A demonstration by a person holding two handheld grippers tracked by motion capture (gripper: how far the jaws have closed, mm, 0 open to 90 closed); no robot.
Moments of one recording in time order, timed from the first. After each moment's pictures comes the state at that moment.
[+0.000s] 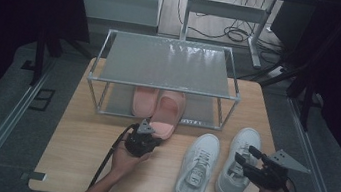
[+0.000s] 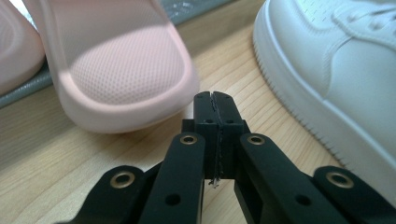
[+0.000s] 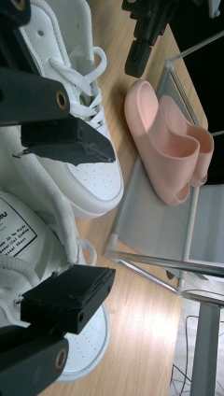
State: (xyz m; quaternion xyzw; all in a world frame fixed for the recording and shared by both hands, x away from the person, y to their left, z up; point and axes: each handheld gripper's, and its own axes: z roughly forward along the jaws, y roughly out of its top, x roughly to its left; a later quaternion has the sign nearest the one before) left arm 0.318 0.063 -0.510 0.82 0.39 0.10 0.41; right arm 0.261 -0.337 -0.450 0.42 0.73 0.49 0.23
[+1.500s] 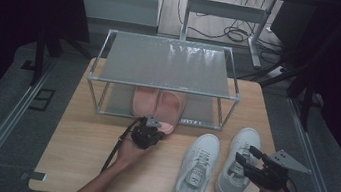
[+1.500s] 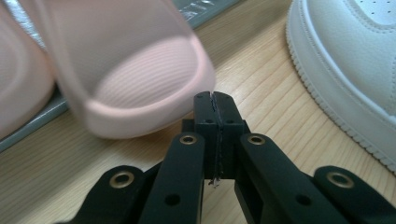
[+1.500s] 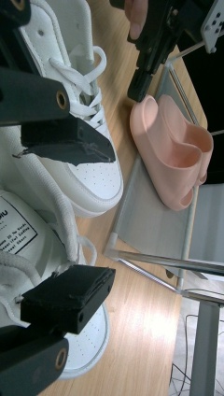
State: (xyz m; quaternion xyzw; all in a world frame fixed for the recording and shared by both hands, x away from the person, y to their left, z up) left arm 0.350 0.055 -0.514 0.84 0.38 0.11 0.38; right arm 0.260 -0.338 -0.450 0.42 0.73 0.49 0.24
